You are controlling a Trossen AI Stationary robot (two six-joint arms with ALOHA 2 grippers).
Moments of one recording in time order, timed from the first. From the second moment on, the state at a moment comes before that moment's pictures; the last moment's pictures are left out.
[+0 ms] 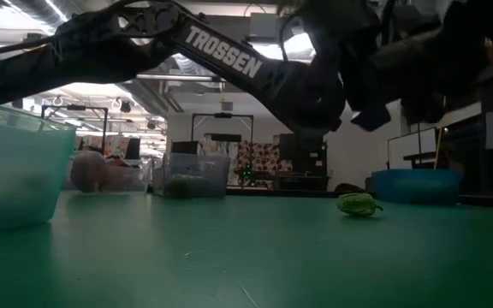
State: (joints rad) left arm -0.14 2.87 2.36 0.99 -0.31 -0.47; right arm -0.03 0.37 1.04 -1.30 0.27 0.37
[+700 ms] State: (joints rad) left arm -0.14 2.87 2.36 1.38 -0.29 -0.21; right arm -0.03 0.22 0.62 -0.40 -0.13 0.17
